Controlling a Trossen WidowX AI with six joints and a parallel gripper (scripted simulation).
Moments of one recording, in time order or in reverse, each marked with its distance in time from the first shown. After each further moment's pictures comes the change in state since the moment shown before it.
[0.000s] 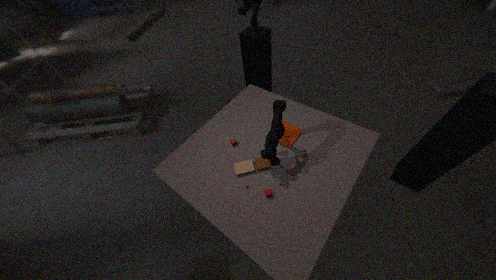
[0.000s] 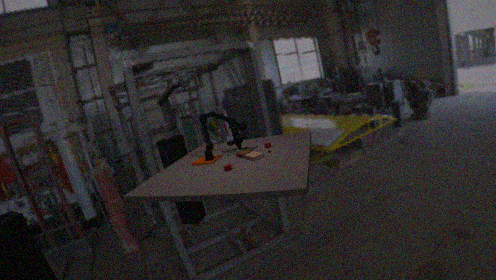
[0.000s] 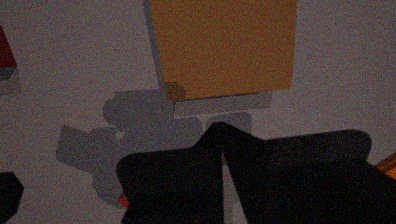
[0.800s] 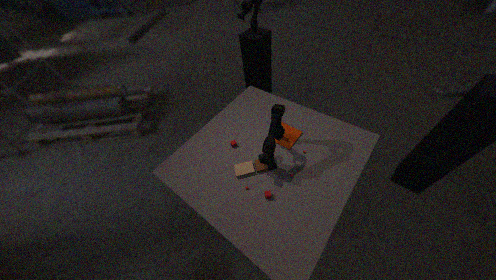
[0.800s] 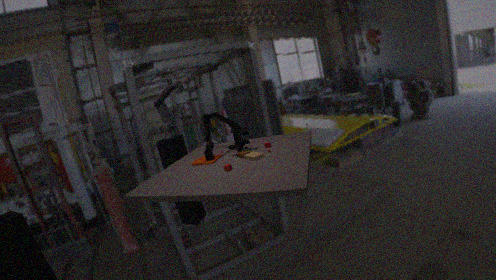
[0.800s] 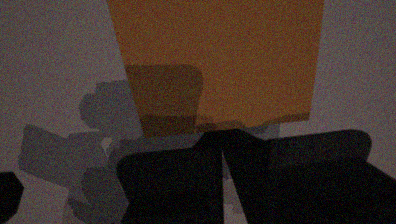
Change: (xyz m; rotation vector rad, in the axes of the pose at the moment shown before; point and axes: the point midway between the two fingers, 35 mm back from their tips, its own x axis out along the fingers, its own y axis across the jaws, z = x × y) arm 0.035 -0.008 0.015 0.008 0.016 -0.037
